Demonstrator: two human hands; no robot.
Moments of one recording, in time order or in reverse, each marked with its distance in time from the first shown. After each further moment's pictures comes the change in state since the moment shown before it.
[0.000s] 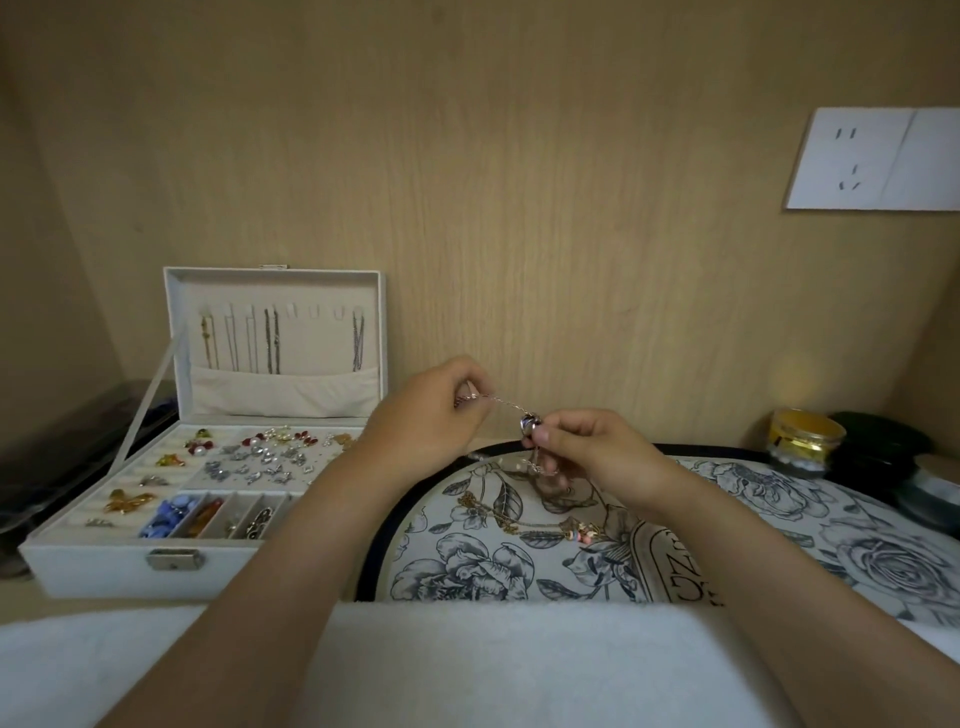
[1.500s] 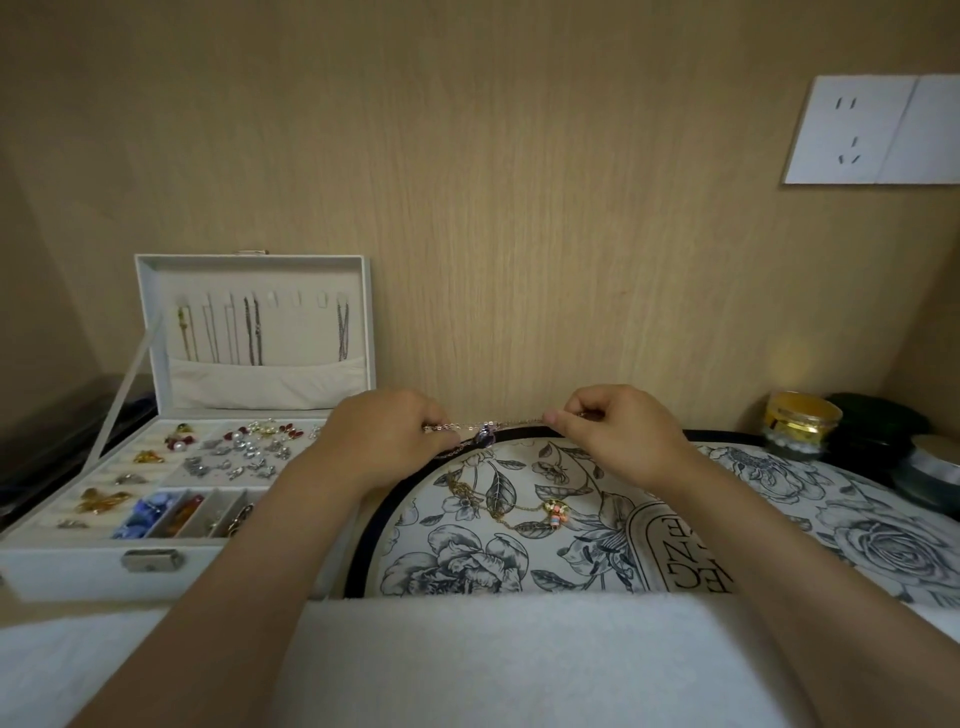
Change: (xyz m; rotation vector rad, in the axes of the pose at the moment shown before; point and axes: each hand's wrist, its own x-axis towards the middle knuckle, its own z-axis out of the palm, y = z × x) left_hand 0.000 -0.032 -0.007 0.520 -0.220 -0.024; right_hand 0.001 0.007 -0.021 -0.756 0.386 -0.015
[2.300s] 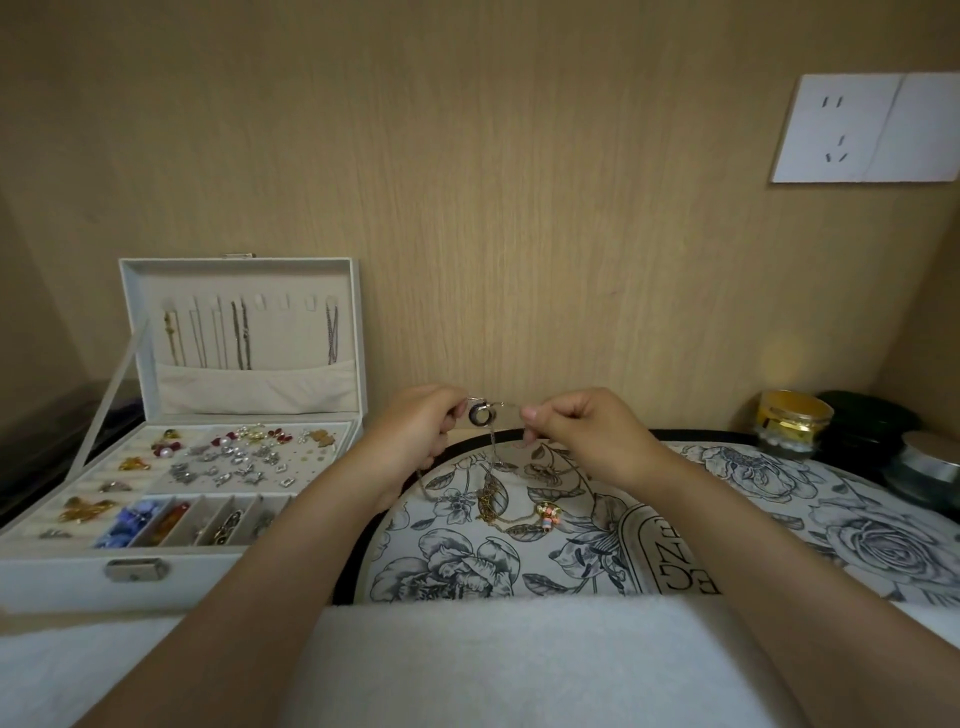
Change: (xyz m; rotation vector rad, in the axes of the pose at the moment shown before) left_hand 0.007 0.031 0.013 -1.130 -0.034 -0.289; right_hand -0.003 -0.014 0.007 0.423 -0.153 -0.020
